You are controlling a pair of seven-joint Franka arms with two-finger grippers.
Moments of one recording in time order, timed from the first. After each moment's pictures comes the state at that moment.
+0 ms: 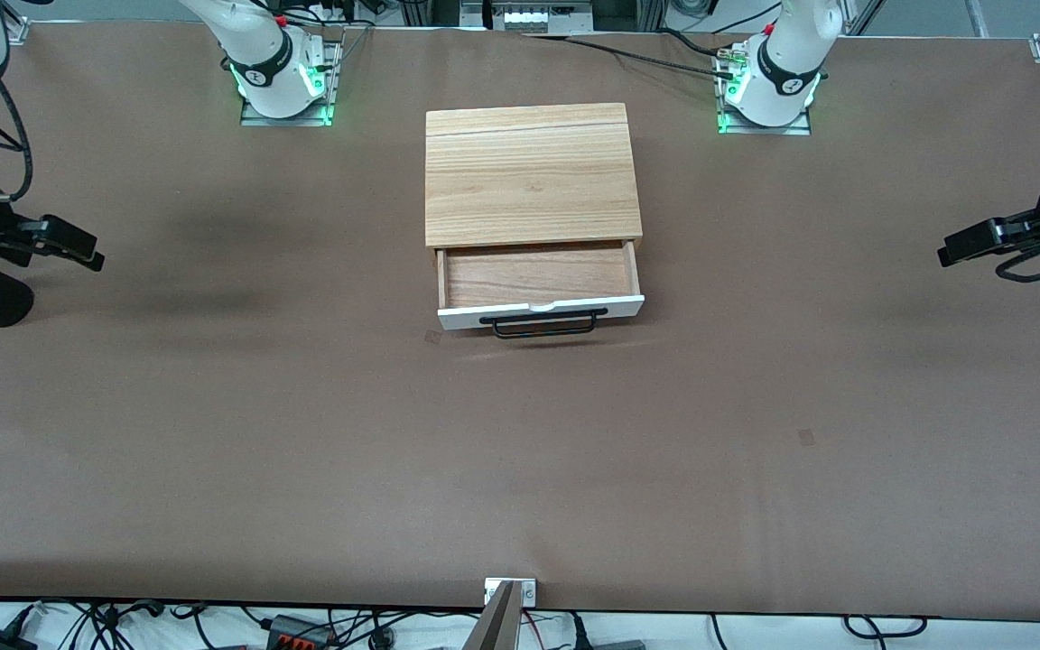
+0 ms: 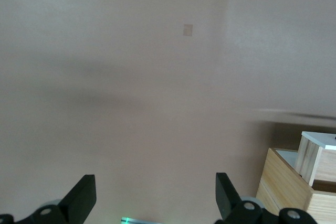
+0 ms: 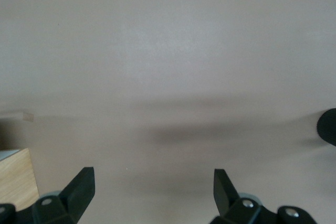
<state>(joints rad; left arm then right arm) 0.11 0.18 -0.10 -1.38 0.01 1.43 -0.18 0.04 0.04 -0.09 -1.71 0.02 1.75 0.00</state>
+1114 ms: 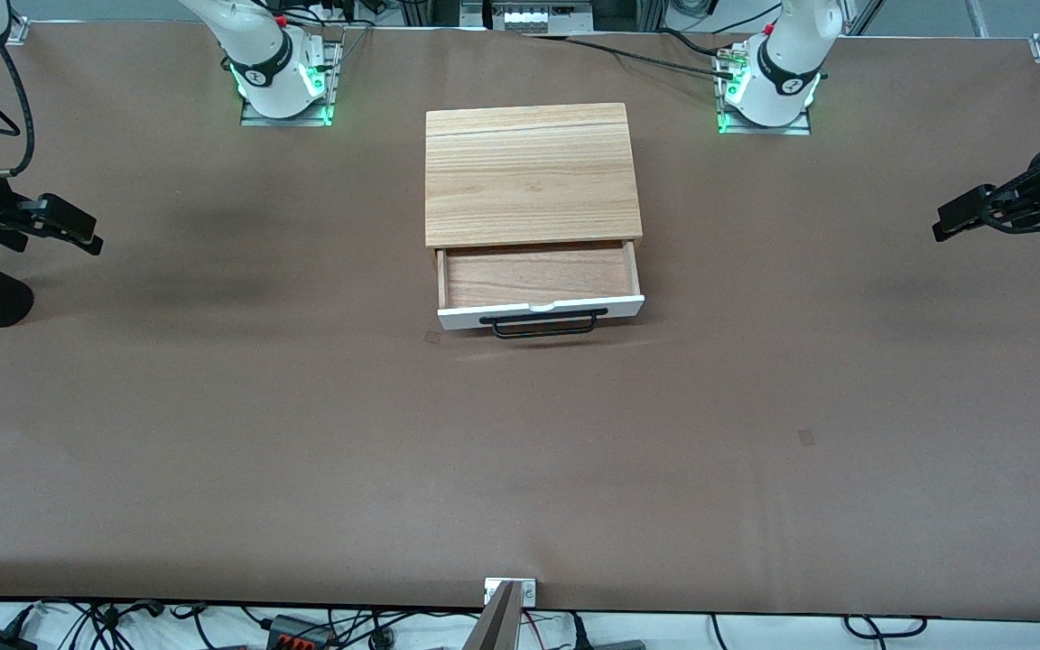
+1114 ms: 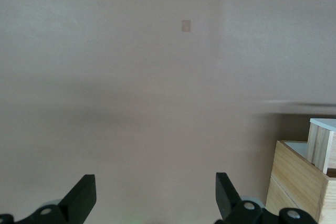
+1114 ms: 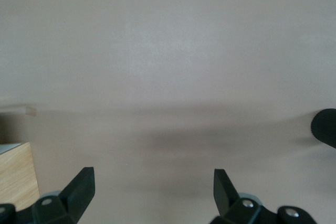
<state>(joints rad) 0.13 0.05 -0.10 -1.55 0.00 1.51 -0.11 0.04 0.01 -0.06 -1.69 0.00 1.72 0.00</state>
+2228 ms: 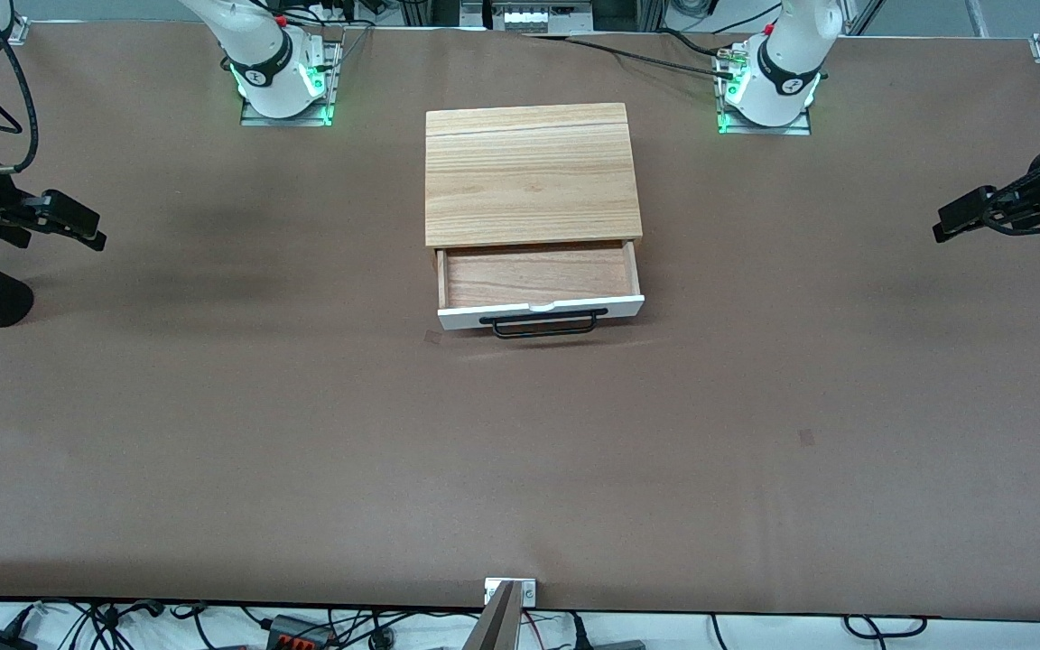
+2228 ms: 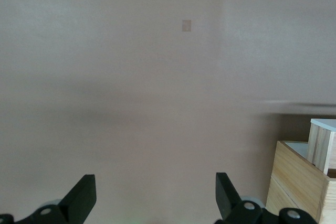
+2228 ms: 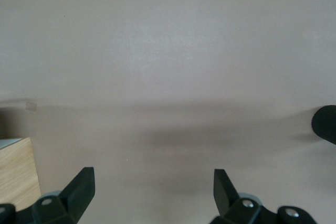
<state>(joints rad) 0.13 0.05 -0.10 -1.55 0.00 1.51 -0.11 0.02 0.01 -0.05 -1.69 0.00 1.70 0.00</state>
